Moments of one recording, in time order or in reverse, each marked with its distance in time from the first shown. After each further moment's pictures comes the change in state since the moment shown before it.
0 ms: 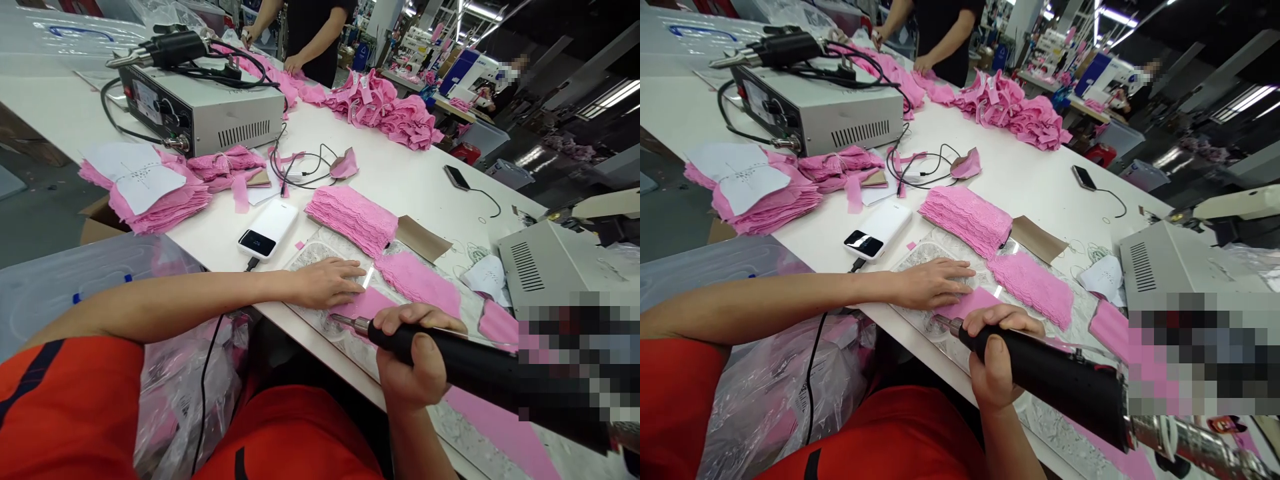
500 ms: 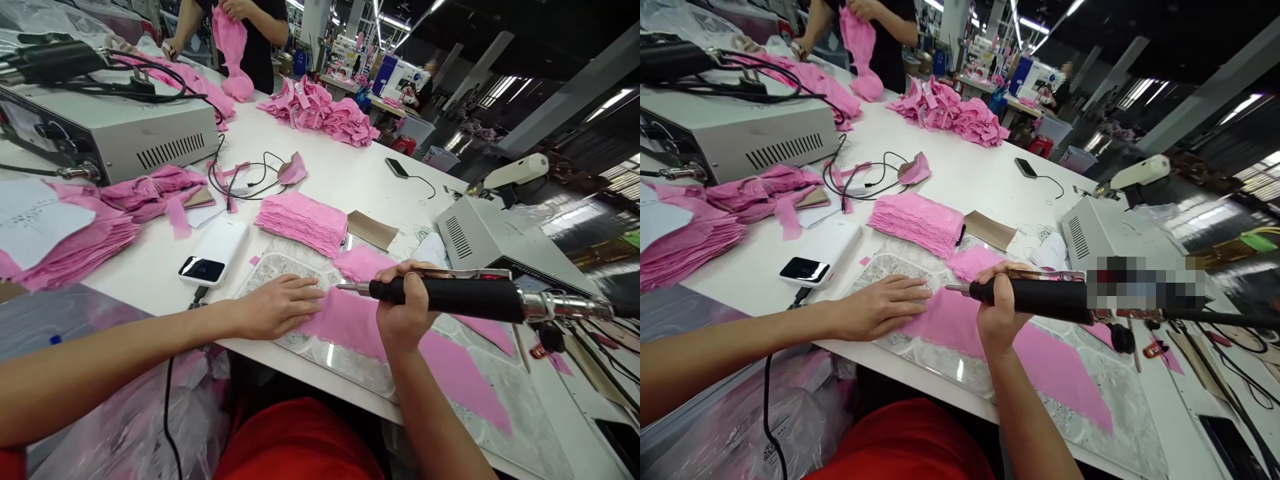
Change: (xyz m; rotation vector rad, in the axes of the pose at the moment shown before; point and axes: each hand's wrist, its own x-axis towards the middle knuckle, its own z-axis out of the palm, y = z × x) left_hand -0.019 0.006 -0.014 -0.004 -0.014 0.160; right_hand 0.065 0.011 -0.030 -0.084 0.285 -0.046
